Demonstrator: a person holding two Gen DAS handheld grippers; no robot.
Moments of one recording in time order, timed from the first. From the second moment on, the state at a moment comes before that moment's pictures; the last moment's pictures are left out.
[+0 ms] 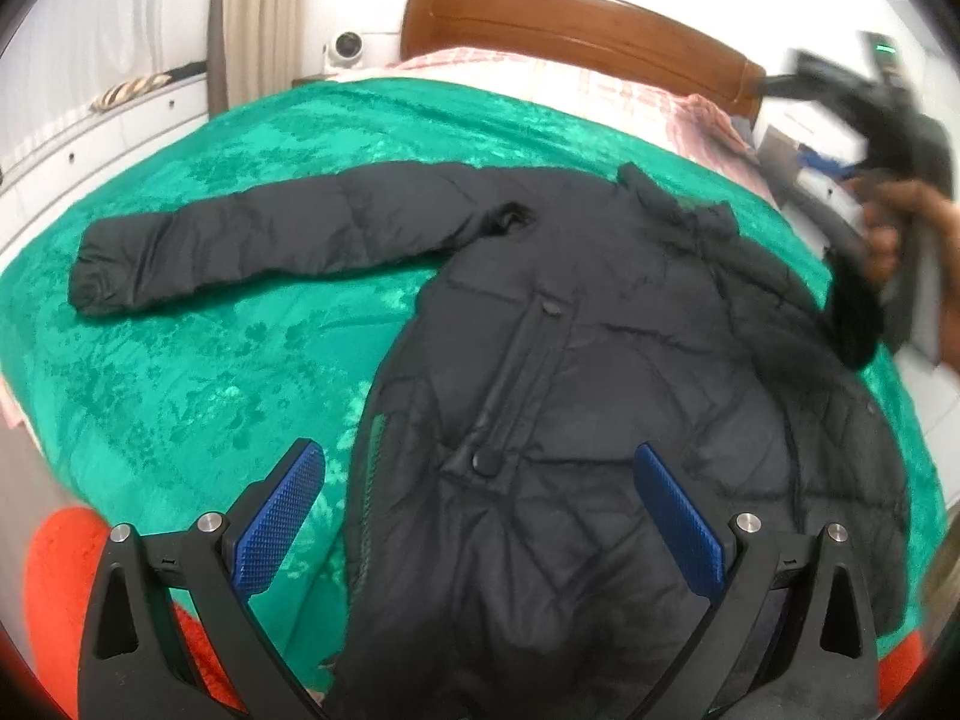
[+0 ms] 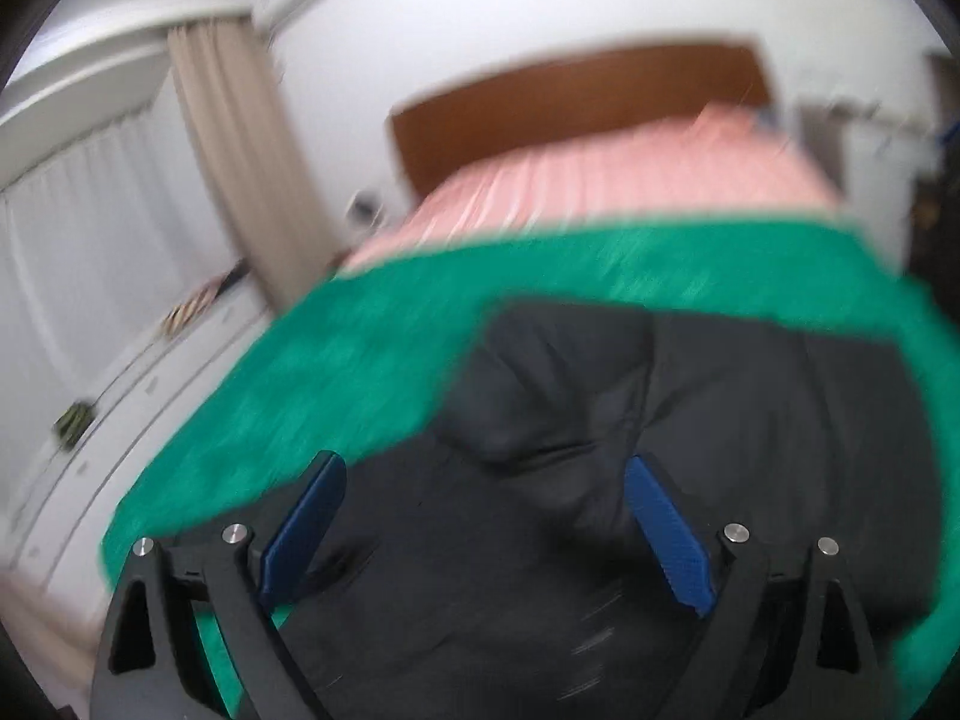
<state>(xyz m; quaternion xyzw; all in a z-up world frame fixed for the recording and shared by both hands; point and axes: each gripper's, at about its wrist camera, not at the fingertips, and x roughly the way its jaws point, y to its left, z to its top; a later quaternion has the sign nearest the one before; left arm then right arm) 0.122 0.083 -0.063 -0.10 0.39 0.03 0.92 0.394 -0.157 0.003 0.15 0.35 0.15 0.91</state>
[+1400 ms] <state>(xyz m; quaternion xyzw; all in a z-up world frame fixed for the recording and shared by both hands) 0.191 0.033 -0.122 0.00 0.35 -0.03 0.93 0.170 -0.383 -0.130 0.31 0.25 -0.10 0.91</state>
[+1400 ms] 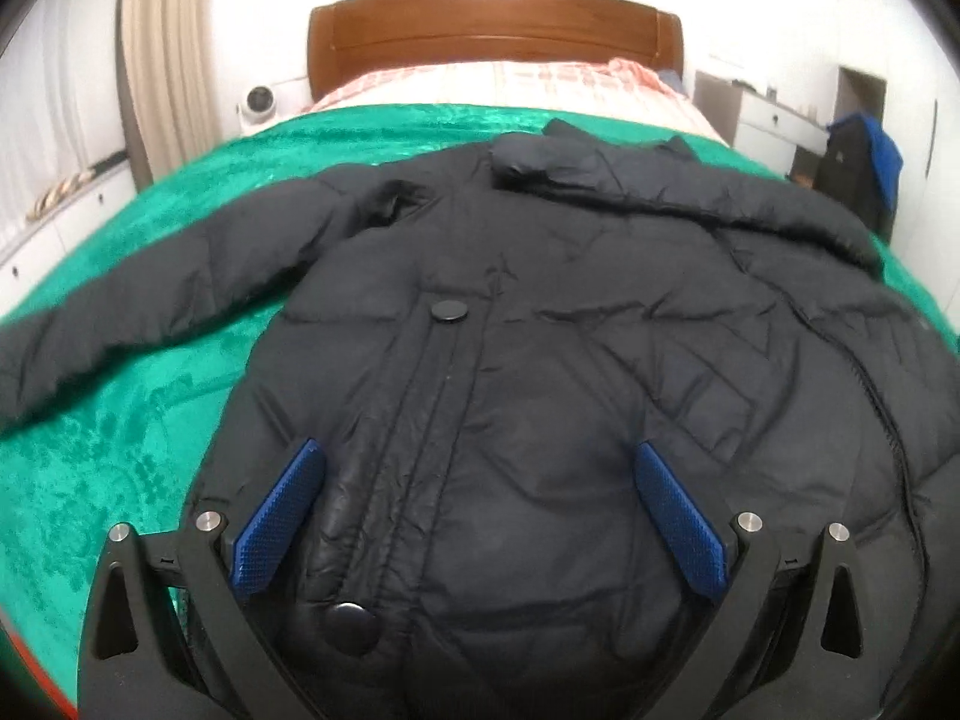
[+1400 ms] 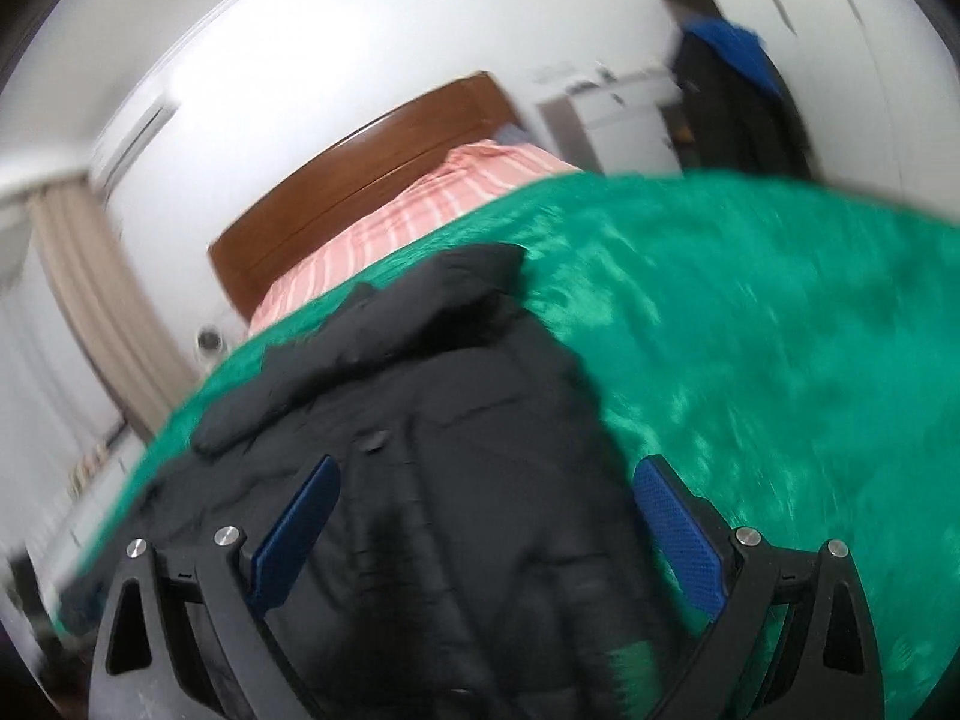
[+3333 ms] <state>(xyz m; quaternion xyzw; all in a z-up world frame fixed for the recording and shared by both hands) 0.190 0.040 -0.126 0.00 0.37 -0.06 0.93 0.174 -0.394 -0.152 0.36 0.26 -0.08 0.89</state>
